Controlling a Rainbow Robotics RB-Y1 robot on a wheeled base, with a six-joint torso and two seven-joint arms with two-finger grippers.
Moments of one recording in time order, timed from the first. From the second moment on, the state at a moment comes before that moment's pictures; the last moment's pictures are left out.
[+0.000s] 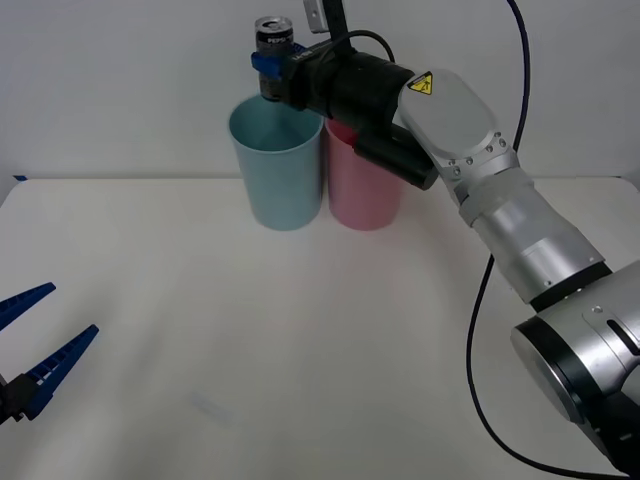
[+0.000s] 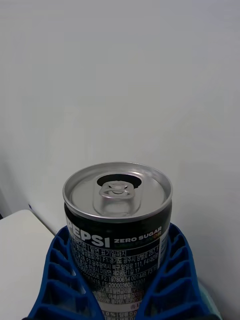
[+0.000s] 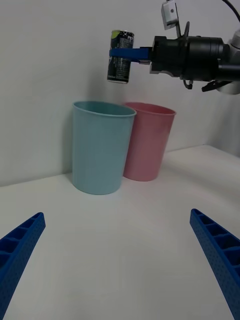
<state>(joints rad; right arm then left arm) -1.03 -0.19 0.27 -0.95 1.56 -0.40 -0.51 0.35 0.40 0.52 -1.66 -0.96 -1.22 0.00</state>
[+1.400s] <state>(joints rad) -0.99 -0.26 0.42 -1.00 1.33 -0.32 -0.44 0.35 0.40 0.52 -1.66 -0.96 -1.22 0.00</state>
